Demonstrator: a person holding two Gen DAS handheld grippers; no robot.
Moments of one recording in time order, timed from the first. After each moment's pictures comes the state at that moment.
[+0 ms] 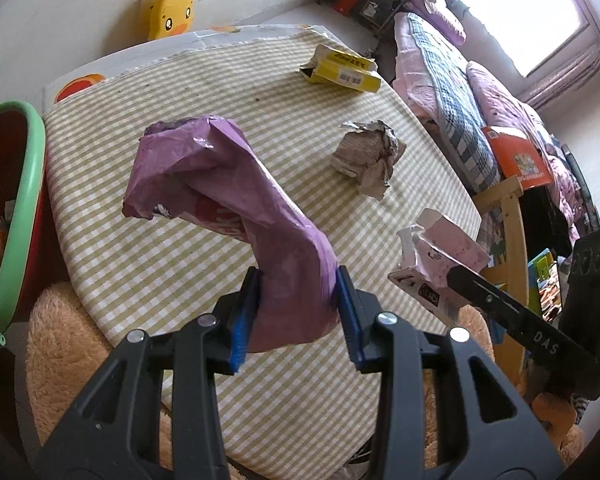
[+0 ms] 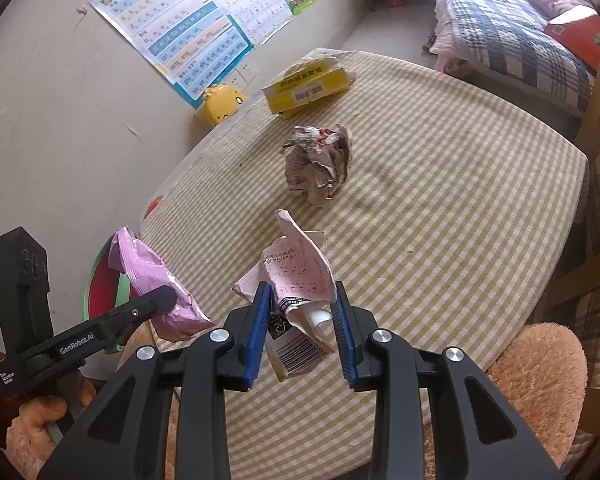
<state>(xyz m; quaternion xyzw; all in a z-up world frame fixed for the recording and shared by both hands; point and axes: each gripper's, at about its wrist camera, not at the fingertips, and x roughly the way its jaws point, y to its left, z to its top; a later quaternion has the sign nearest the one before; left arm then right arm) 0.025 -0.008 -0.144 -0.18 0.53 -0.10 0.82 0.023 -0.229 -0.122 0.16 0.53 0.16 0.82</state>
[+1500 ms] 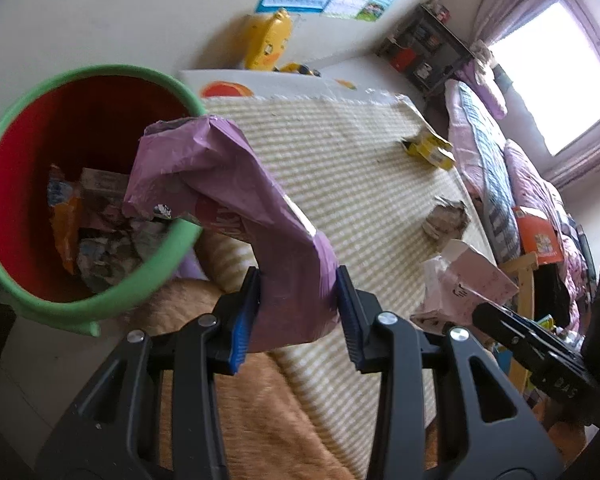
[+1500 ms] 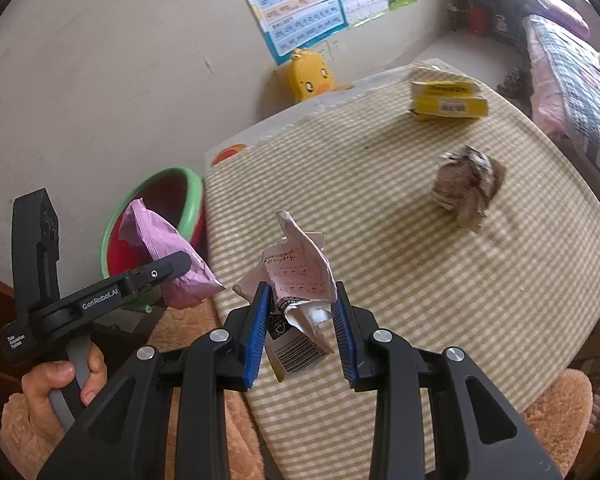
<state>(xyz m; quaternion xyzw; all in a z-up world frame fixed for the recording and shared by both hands) -0.017 0.131 -0.146 -0.26 0.48 0.00 0.84 0.015 -0.092 -0.093 0.04 0.52 0.25 0.81</state>
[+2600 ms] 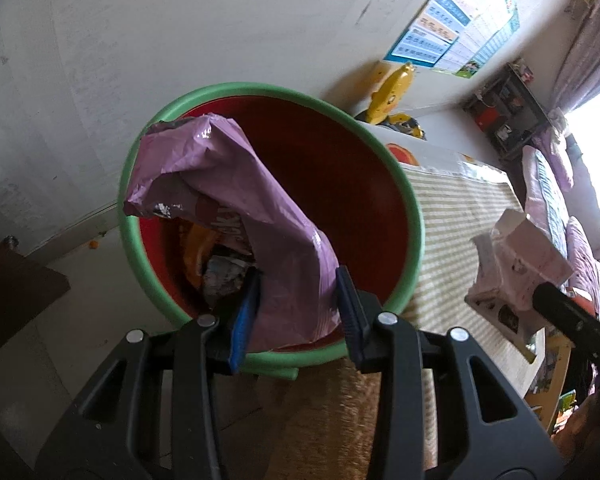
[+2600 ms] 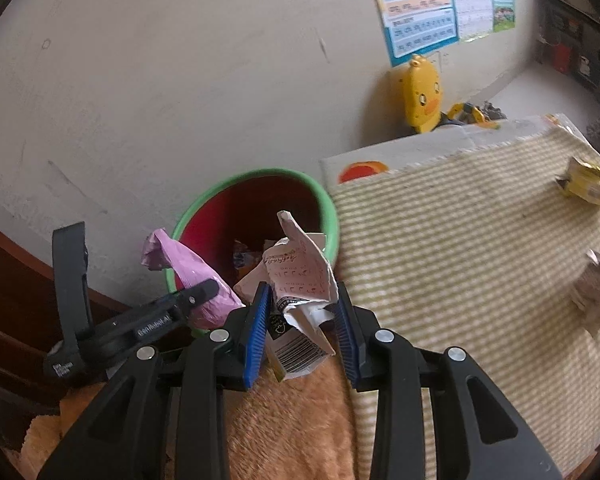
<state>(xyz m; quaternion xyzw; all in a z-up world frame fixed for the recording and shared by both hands) -0.058 0.253 -0.159 -0.30 0.46 0.16 0.82 0.036 0.062 -0.079 -0.01 0.51 0.37 0.78</state>
